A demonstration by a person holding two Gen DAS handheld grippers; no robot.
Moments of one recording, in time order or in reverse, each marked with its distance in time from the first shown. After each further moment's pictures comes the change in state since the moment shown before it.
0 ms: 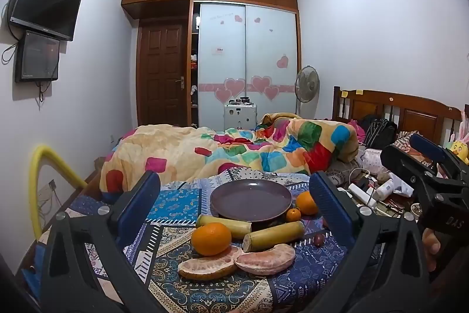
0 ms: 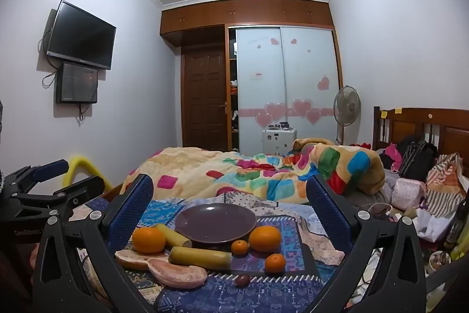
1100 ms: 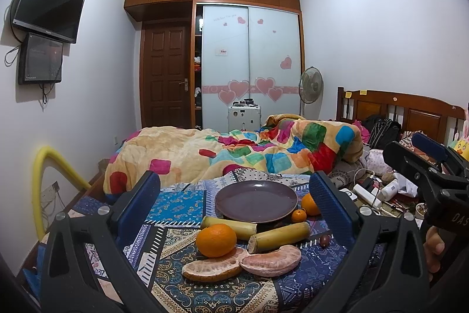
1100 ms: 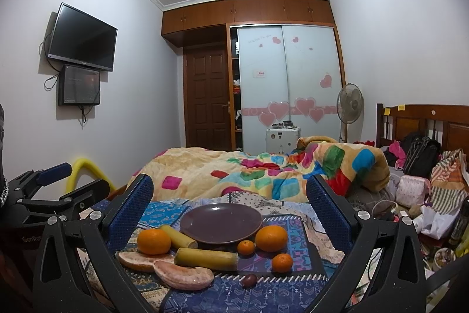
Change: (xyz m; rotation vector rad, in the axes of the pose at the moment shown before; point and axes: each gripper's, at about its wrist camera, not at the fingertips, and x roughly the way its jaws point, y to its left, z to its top) left arm 0.002 0.005 -0.003 0.005 -0.008 0.019; right arm 0.004 0.005 -0.003 0.019 0.003 0.007
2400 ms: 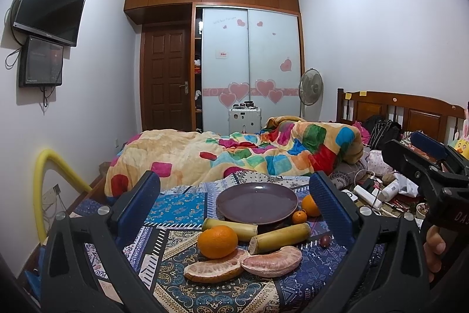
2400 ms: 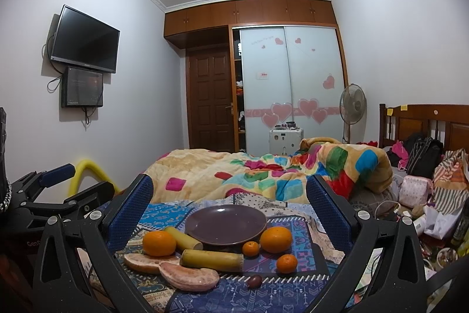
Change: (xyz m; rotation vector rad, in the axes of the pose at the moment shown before) left arm -0.003 0.000 0.003 0.004 -0.013 0.000; right arm -0.003 0.007 0.002 0.003 -0.010 0.012
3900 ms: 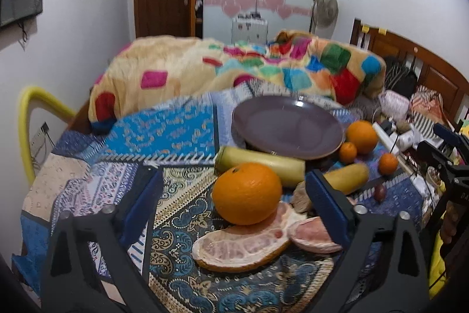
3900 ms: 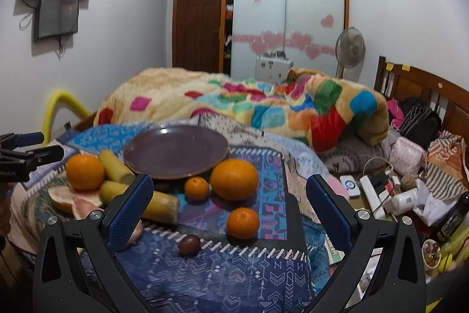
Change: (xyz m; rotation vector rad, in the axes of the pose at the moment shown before) left arm 0.136 0.052 -0.068 -0.055 0.478 -0.025; right arm 0.094 -0.063 -0.059 -0.078 0.406 -0.061
